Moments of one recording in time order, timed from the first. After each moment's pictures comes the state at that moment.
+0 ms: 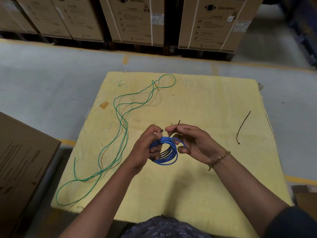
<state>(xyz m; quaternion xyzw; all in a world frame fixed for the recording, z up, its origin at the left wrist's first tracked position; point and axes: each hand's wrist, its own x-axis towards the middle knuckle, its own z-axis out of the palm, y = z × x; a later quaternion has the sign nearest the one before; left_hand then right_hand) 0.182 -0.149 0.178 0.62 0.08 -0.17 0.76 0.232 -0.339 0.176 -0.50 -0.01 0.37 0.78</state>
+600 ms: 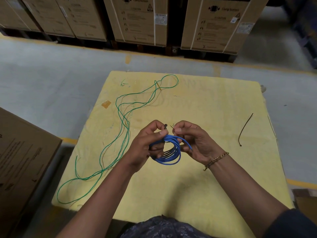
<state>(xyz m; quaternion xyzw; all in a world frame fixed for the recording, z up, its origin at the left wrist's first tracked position) 0.186 -0.141 0.194 0.57 0.04 -0.18 0.80 0.233 -0.325 0.184 -0.52 0.03 0.34 0.78</state>
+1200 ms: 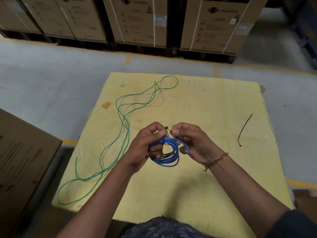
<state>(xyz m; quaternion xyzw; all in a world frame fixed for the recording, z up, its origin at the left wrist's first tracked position) 0.184 -0.140 0.195 0.57 0.02 -0.19 0.80 0.228 -0.321 0.189 -0.56 0.02 0.32 0.76</state>
